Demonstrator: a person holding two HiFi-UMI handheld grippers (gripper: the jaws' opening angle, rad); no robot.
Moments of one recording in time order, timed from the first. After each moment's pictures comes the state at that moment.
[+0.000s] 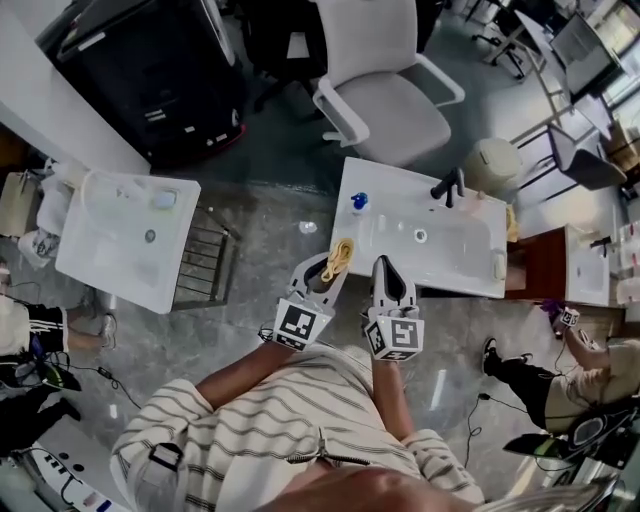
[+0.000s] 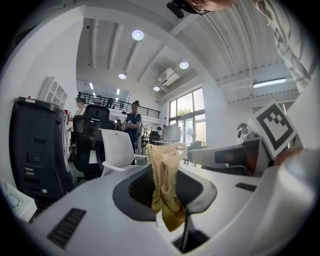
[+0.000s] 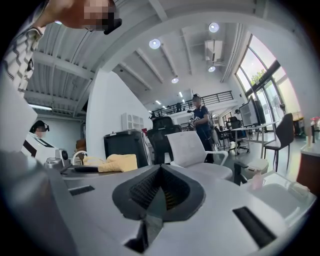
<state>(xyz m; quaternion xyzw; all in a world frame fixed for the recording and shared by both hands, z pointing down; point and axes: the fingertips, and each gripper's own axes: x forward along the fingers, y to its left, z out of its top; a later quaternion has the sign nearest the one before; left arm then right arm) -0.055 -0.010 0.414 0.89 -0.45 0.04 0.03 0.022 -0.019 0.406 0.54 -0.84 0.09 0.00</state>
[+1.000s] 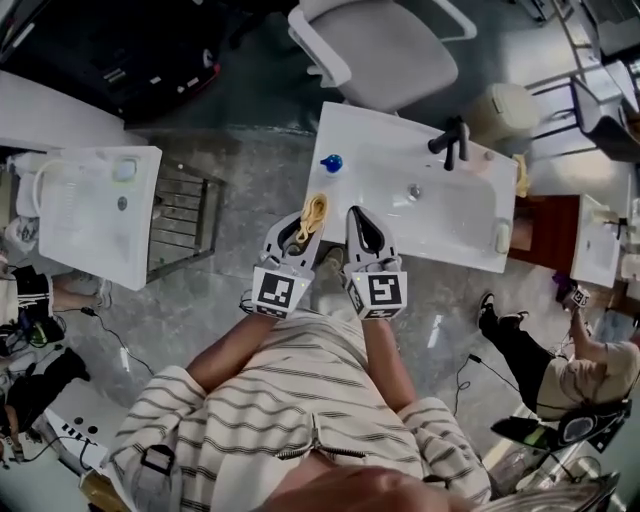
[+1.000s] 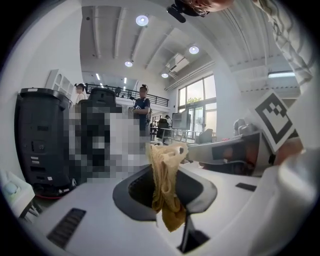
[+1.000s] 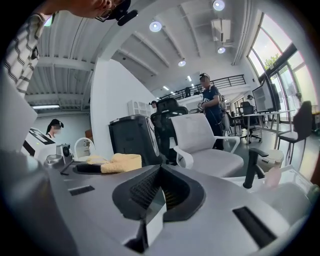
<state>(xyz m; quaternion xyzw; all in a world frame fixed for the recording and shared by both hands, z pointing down) -0.035 -0.085 0.491 0.86 -0.49 0.10 0.09 0.027 -0.104 0.480 0.48 -0.87 0.13 0.07</state>
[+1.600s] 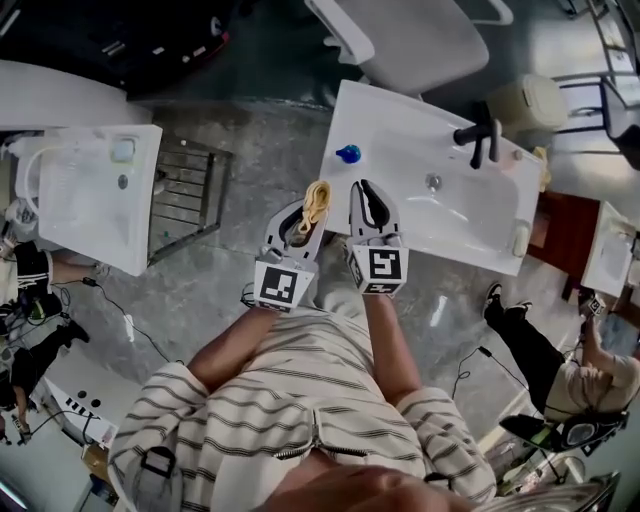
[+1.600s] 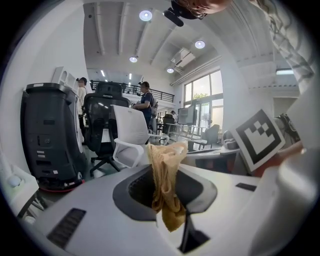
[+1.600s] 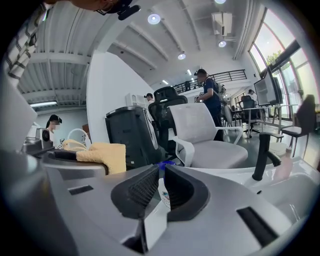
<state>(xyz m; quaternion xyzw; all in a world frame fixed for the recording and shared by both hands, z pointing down) -0.057 -0.099 0.526 0.84 -0.52 0.11 0.11 0.005 -0.147 0.546 0.47 -0.86 0.15 0.10</state>
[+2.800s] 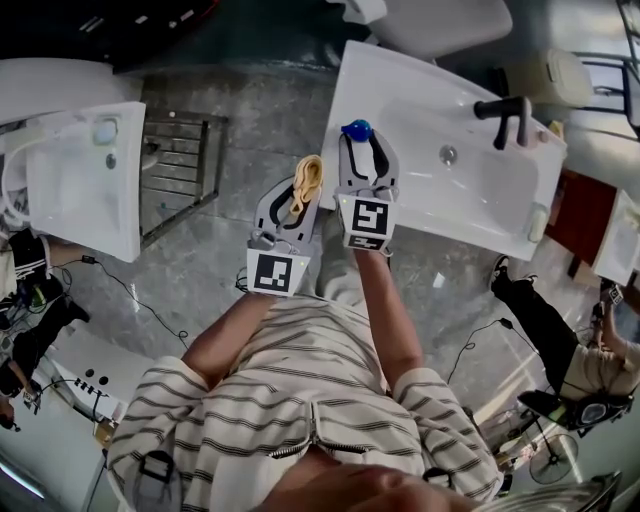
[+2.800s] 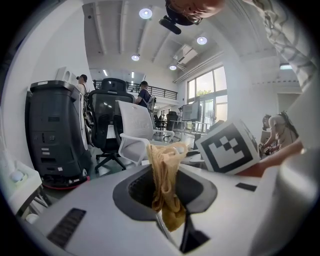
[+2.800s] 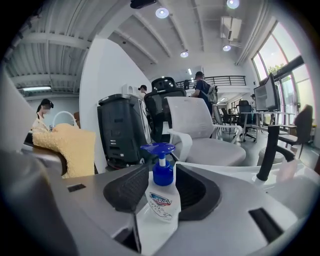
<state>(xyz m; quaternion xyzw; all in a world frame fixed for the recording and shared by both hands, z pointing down) -0.074 -0.109 0.562 0.83 -0.54 0.12 0.11 -0.018 -0.197 0.611 0.51 -0.84 0.13 0.14</state>
